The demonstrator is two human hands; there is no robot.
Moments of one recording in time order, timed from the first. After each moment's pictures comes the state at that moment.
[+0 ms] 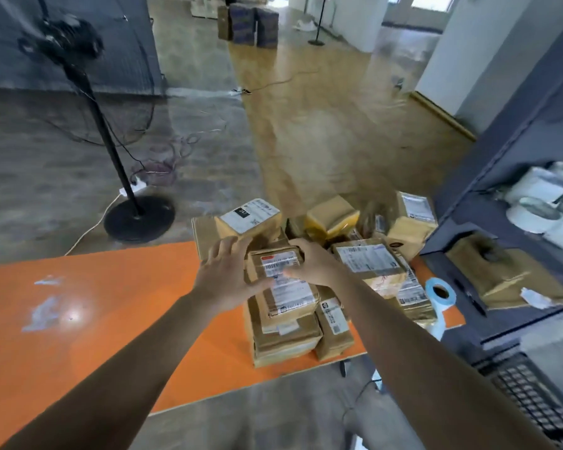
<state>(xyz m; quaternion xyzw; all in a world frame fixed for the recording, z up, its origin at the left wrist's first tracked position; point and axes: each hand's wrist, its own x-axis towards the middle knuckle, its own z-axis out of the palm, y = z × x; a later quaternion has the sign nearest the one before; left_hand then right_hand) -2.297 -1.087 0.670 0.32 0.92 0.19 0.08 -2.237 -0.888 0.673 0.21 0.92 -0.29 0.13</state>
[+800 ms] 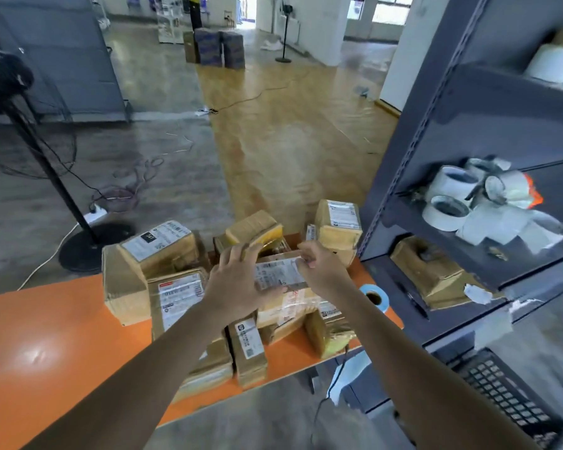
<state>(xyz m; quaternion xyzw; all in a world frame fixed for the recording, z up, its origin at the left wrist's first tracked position) -2.213 -0.897 0.691 0.37 0.91 0.18 0.07 -2.128 -0.723 0.687 0.25 0.89 -0.37 -0.09</state>
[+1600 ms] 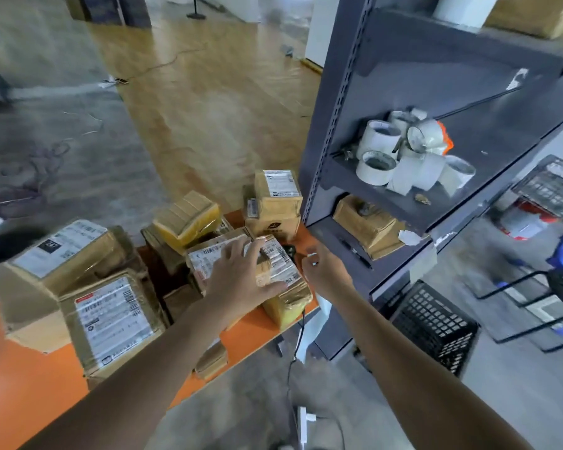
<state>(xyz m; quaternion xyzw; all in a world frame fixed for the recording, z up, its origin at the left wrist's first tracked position) -2.176 -0.828 0.655 0.51 0.84 0.19 0.08 -2.047 -0.687 0.654 0.47 0.80 -0.35 -0.06</state>
